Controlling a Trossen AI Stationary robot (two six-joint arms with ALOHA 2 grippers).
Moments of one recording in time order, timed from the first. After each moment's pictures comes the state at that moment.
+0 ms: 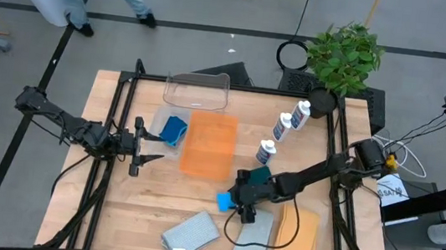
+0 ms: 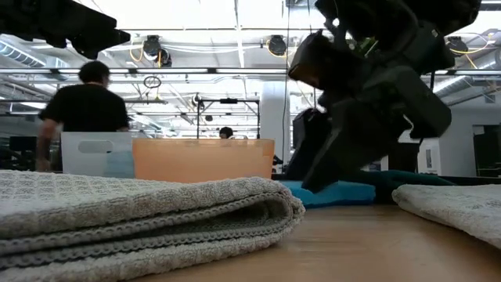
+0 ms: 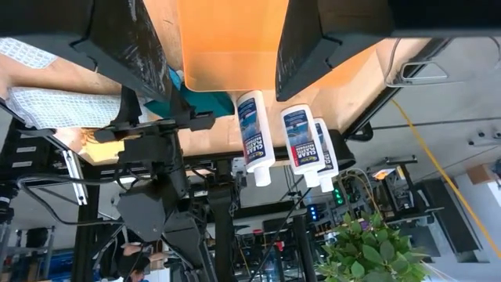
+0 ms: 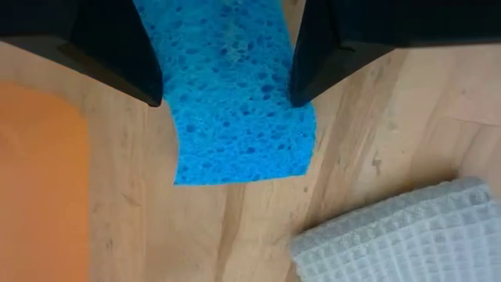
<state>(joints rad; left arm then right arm) -0.41 0.43 0.26 0.11 -0.48 0.10 0.33 1.81 0.88 0.16 0.11 0.11</state>
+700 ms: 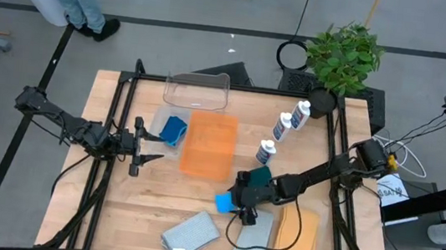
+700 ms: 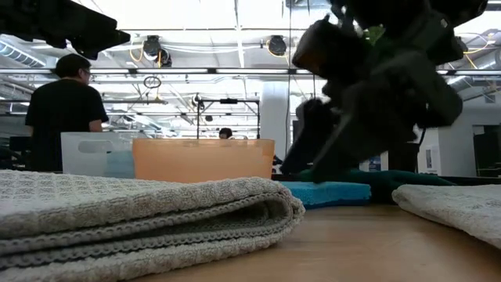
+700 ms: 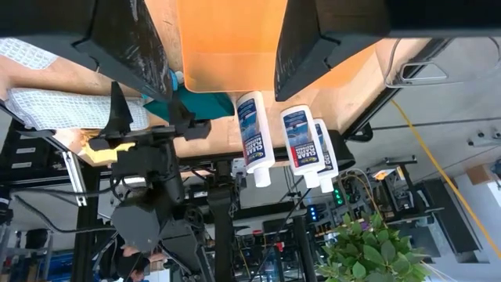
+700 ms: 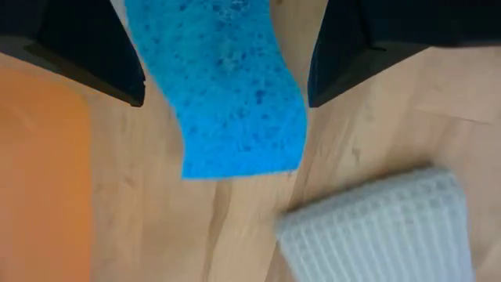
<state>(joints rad) -0.41 0.43 0.26 0.11 -0.48 0.10 0.35 1.81 0.88 0.15 0.13 0.10</state>
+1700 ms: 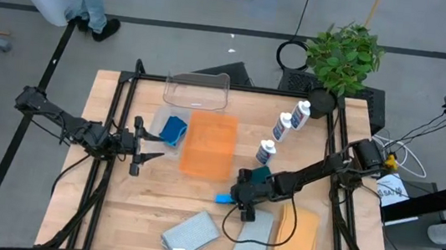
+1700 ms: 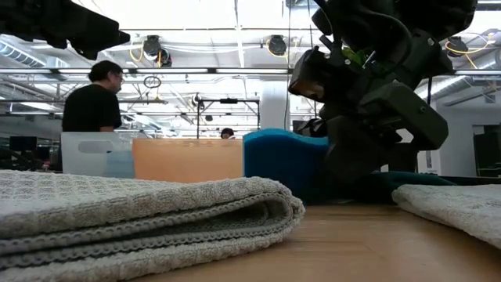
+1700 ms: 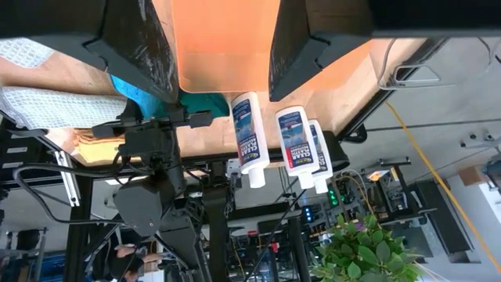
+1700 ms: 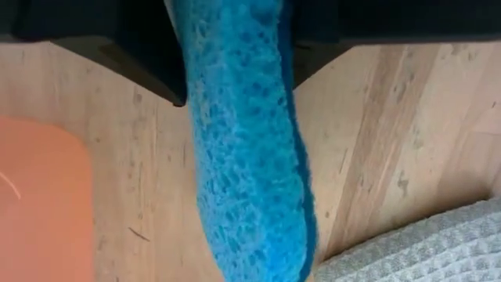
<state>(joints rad) -0.41 0.43 0.26 0.11 -0.50 0.10 0.31 1.84 0.88 0.10 0.10 0.14</state>
